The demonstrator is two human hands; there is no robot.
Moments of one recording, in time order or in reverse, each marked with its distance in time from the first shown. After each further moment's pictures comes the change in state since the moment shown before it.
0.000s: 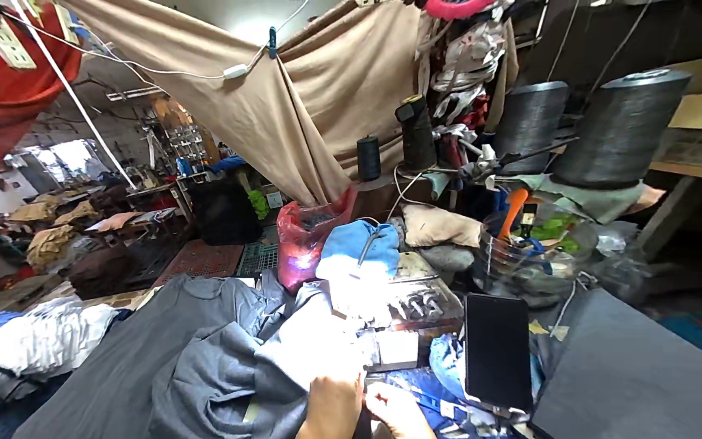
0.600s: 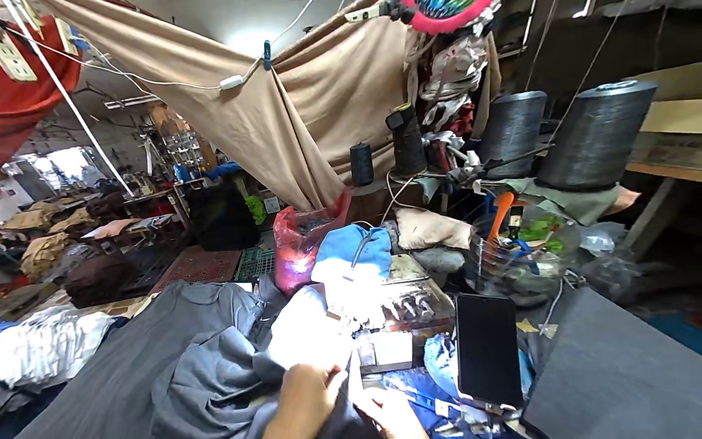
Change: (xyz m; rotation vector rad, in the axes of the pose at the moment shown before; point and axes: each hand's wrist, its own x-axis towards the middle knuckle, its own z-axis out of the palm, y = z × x) left_hand 0.021 -0.025 -0.061 -0.245 -0.388 -0.132; right_hand -0.004 0.001 0.002 -0.080 -0.007 0.031
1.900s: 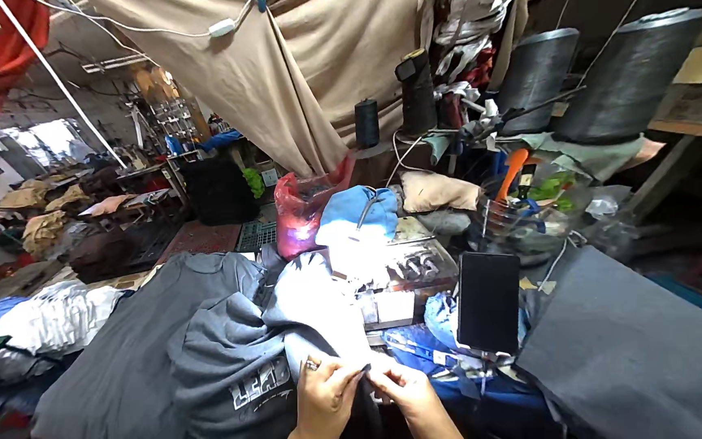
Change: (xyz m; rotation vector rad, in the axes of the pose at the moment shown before) left_hand -0.061 -0.033 0.090 -0.120 0.642 0.364; right_hand -0.045 -0.004 0.005 0.212 0.066 -0.060
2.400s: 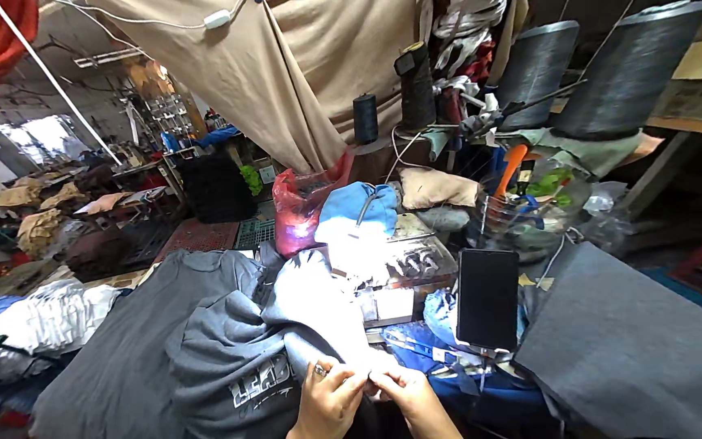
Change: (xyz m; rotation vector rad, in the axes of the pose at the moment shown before) left_hand -0.004 -0.004 0.001 -0.001 -0.049 0.194; right_hand -0.003 -0.003 0.001 0.004 -0.007 0.019
